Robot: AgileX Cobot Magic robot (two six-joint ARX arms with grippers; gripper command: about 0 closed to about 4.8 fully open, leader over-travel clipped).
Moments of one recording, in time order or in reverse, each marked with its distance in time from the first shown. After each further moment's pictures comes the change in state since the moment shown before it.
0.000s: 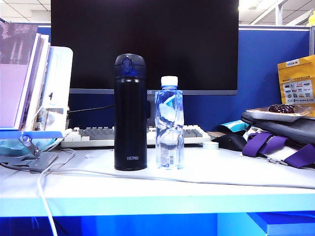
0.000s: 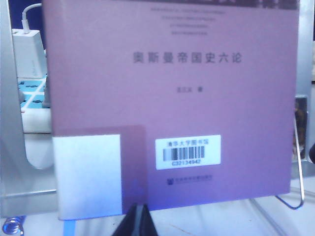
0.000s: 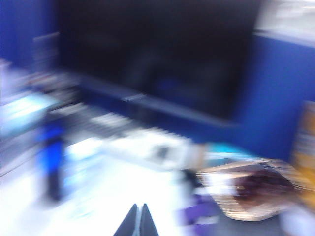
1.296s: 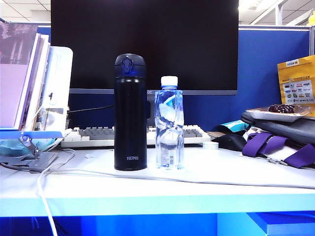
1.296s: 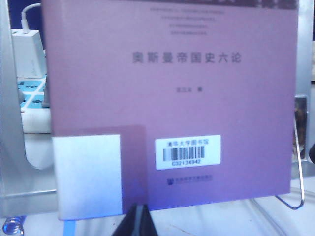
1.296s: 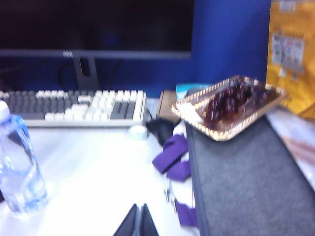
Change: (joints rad) left arm 0.000 0.000 0.000 0.000 0.000 0.000; right arm -0.489 -0.124 -0.523 0.353 -0.203 0.237
